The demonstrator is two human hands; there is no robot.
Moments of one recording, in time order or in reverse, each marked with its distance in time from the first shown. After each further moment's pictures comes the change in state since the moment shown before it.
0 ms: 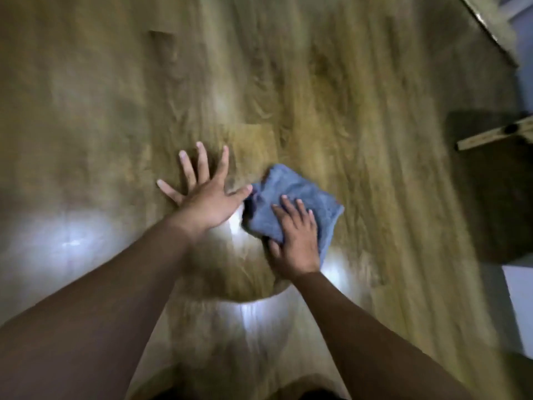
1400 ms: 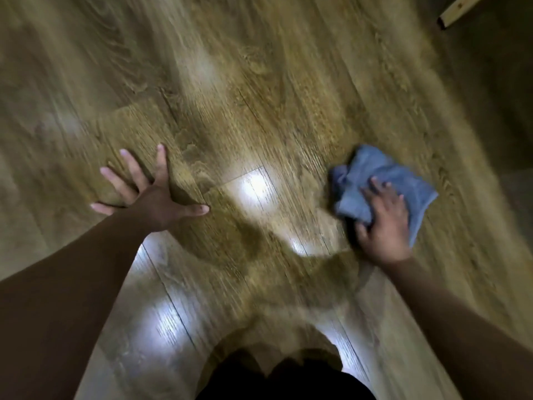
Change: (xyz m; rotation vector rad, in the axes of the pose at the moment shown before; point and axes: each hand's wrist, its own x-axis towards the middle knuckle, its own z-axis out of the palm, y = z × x) left_hand 0.014 0.084 0.057 0.341 -0.223 -0.221; right_hand -0.106 0.268 -0.044 0.087 0.110 0.351
